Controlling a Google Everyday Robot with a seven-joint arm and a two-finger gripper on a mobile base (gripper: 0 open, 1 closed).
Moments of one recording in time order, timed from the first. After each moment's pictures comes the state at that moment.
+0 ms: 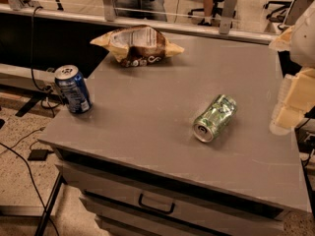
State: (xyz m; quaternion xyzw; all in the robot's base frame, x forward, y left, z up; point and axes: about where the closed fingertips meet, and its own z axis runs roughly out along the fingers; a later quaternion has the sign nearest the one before) arm 0.438 -0.216 0.978 -0.60 0.78 -0.04 0.16
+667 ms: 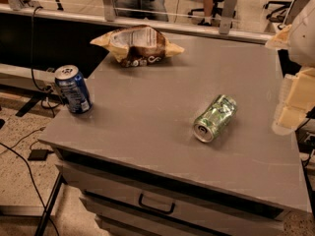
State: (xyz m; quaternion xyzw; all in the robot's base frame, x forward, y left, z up) arm 0.440 -0.213 0.978 -0.63 0.76 -0.04 0.15
